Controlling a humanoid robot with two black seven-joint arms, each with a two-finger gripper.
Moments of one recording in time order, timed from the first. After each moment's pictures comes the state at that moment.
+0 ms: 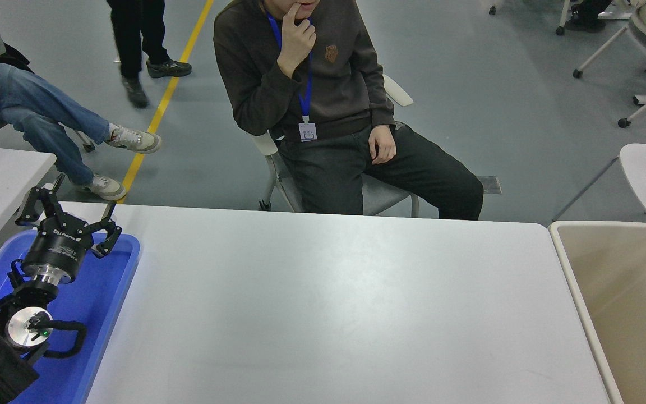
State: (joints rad) left arm -0.56 0.46 -0.60 -0.39 -0.23 -0.70 -0.59; right arm 0.73 -1.01 -0.05 0.53 -0.80 0.35 0.57
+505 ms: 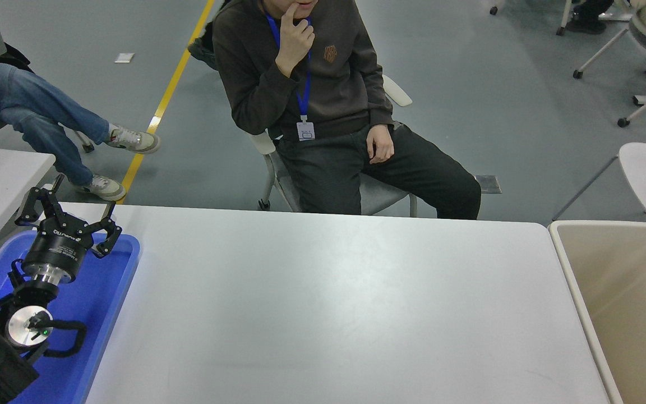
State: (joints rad) left arm -0.56 0.46 -0.60 -0.39 -0.23 -0.70 -0.59; right arm 0.65 -0.74 -0.07 0.16 -0.79 0.34 0.58
